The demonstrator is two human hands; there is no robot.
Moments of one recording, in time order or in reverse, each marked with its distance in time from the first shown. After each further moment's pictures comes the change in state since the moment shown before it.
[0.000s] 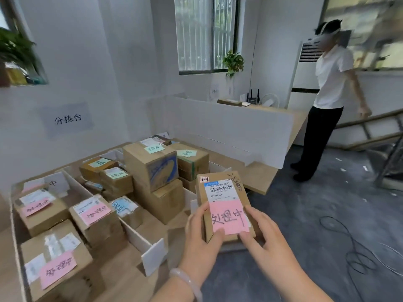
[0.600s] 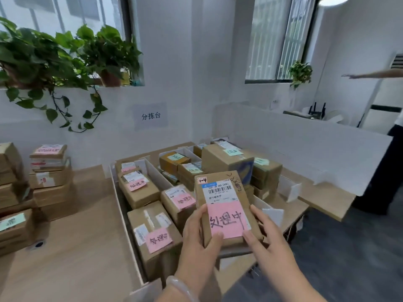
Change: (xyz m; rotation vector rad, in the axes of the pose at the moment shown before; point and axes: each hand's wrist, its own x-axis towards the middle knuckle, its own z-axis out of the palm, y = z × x) left_hand -0.056 -0.036 -0.215 -0.002 0.328 0.006; right_hand -0.009 -0.129 0.177 0.212 -0.188 -0.049
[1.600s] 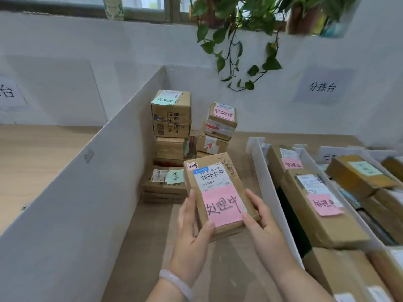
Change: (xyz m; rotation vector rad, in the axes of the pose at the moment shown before) left_hand 0.090 -0.161 -0.451 -0.006 0.584 -0.187; right_hand 0.126 -0.116 0.525 0.277 -0.658 0.084
